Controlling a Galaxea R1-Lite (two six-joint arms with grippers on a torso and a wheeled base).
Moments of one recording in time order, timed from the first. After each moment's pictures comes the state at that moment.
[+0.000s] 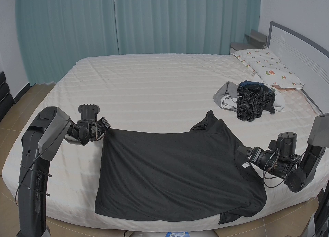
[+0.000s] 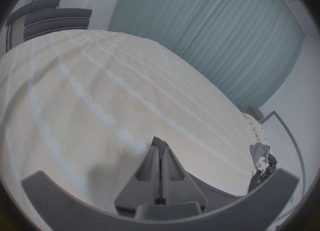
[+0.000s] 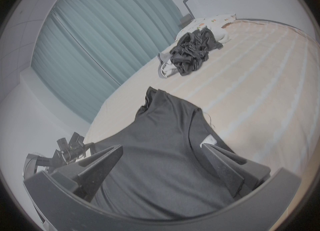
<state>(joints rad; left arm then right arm) -0.05 2.62 -1.66 -0.42 0.06 -0.69 0.18 2.09 -0.39 -1.26 0.06 0.65</state>
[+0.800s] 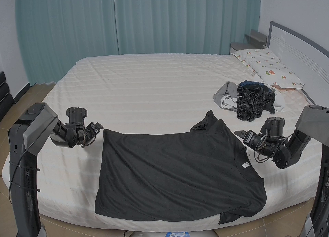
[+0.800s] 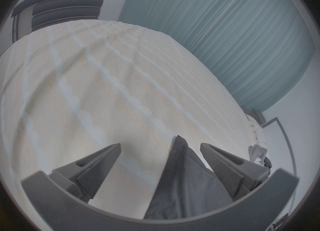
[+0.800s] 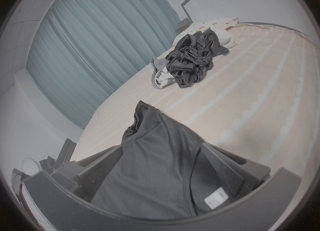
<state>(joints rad) 0.02 2.48 -1.40 -0.44 -0.03 -0.75 0.10 2.28 -0.86 -0.97 0.07 0.61</state>
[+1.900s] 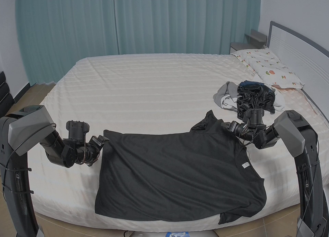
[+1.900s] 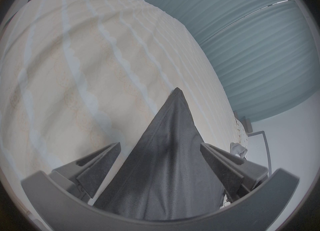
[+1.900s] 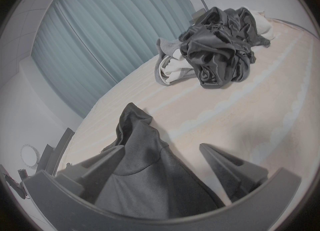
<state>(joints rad) -0.07 2.31 -0.95 -0.67 -0.08 -1.03 0.07 2.70 -1.64 -0.61 0.19 0.51</state>
